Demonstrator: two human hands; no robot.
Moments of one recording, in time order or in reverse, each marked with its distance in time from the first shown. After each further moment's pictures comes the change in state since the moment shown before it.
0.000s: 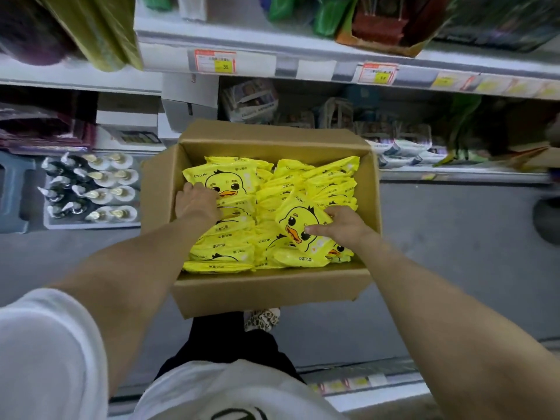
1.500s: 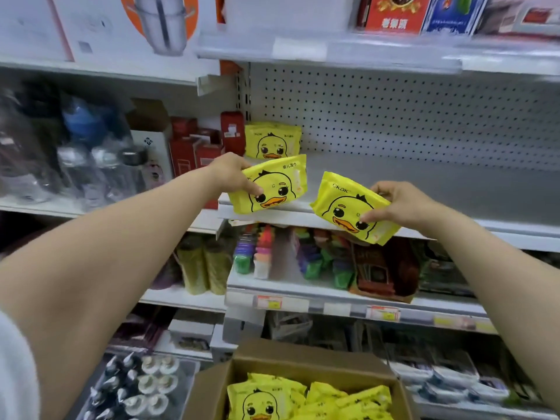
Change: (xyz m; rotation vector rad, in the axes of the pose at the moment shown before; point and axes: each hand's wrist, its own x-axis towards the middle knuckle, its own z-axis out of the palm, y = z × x) left_hand -0.106 -0.043 -0.493 -0.622 0.571 0.258; right_hand -0.144 -0.327 -0.285 -0.070 0.388 -0.837
